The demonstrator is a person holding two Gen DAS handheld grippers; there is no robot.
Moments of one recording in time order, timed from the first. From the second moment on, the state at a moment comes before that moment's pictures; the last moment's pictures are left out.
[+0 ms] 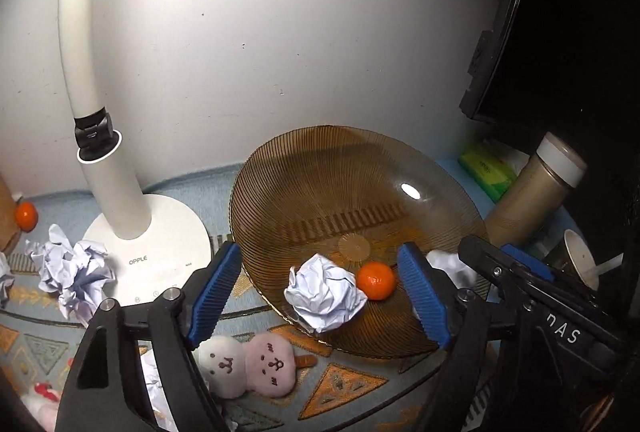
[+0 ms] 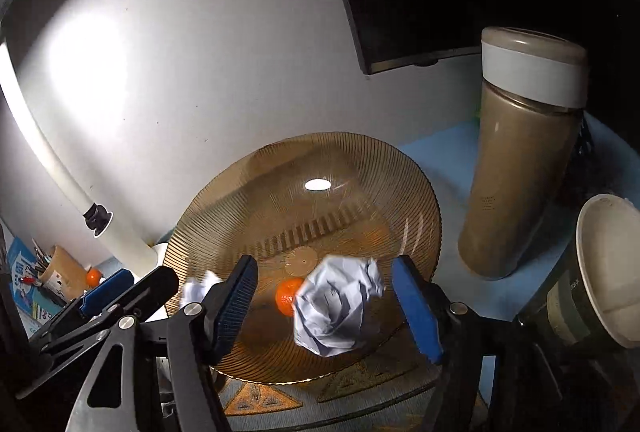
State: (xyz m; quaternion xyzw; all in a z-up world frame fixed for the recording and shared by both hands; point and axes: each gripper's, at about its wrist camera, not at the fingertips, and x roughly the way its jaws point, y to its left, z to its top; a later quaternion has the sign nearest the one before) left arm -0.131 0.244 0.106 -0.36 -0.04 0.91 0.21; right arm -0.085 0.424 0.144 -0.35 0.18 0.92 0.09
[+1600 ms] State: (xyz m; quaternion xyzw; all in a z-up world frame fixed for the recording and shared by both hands) left arm 0.055 0.001 0.039 -0.34 -0.07 0.93 0.12; right arm 0.014 0.206 0.075 -0.40 0.08 0.90 -0.13
